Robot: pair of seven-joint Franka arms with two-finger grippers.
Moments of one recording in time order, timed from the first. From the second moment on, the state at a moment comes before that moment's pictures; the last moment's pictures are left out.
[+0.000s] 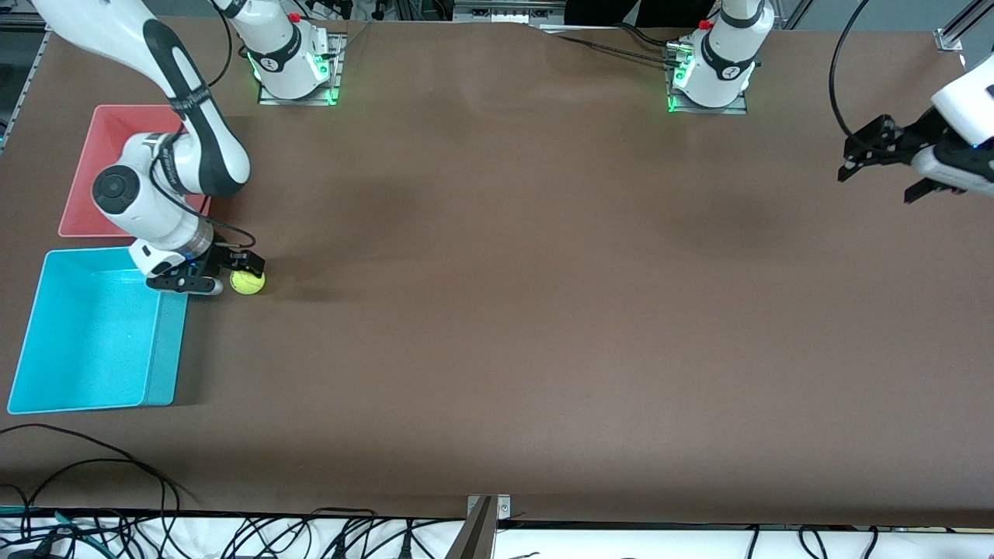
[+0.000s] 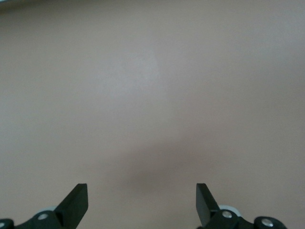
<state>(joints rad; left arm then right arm) 0.01 -0.11 0.02 -1.73 -0.06 1.63 0.29 -0.02 0.33 0.00 -2.28 -0.02 2.66 0.05</state>
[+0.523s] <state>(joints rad) 0.01 -0.05 -0.06 -1.52 -0.03 1.45 -0.05 -0.02 0.38 0.00 -2.27 -0.02 2.73 0.05</state>
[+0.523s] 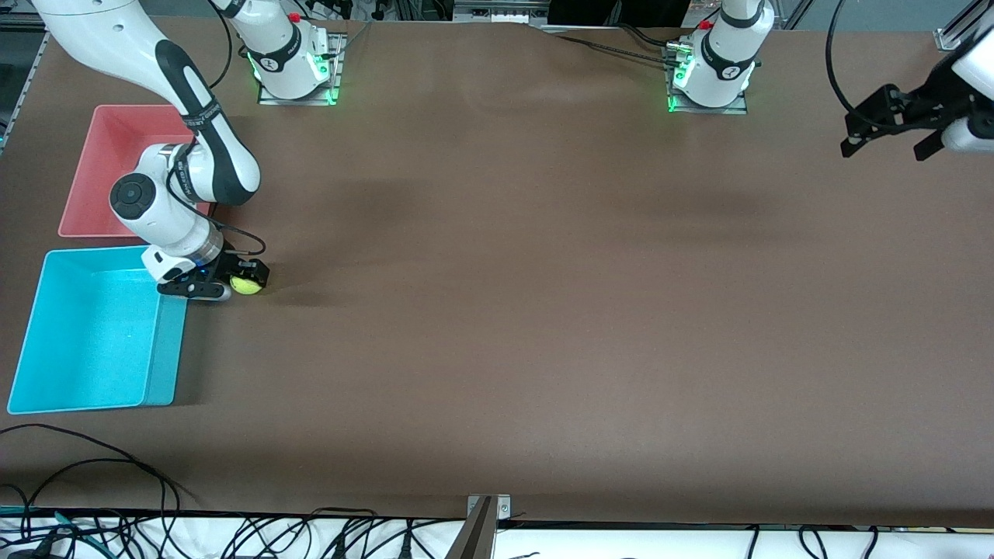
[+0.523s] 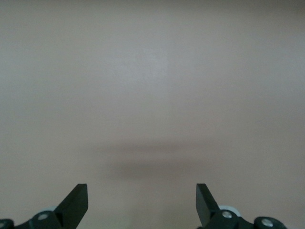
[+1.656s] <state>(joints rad) -0.11 0.01 0.08 -1.45 -0.03 1.43 -0.07 -0.06 0.34 -0.26 -1.76 0.11 1.86 -0.26</state>
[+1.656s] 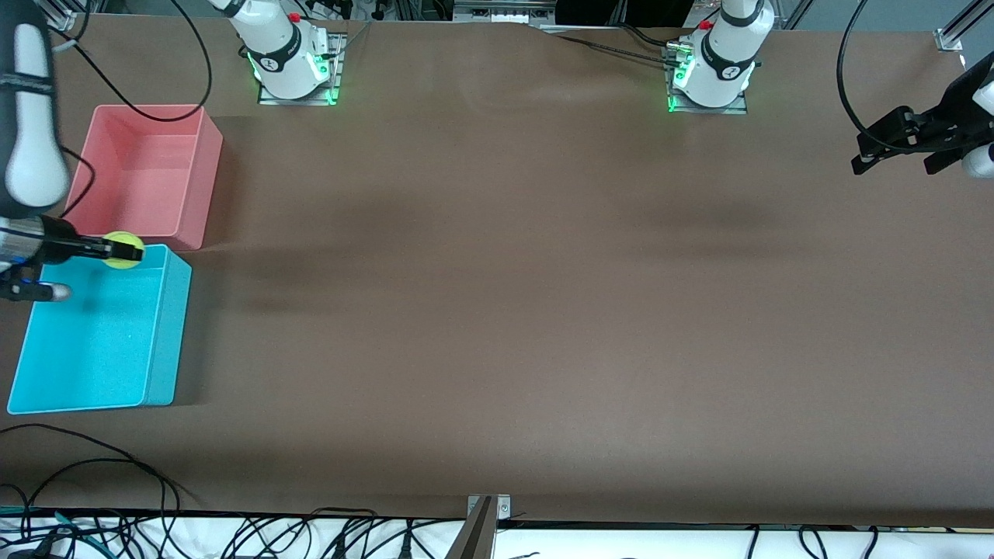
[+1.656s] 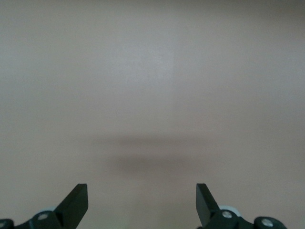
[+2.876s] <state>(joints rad) -0.08 0.02 0.09 -1.45 -0.03 1.40 -0.08 -0.17 0.61 -0.27 -1.76 0.26 2.18 -0.46</state>
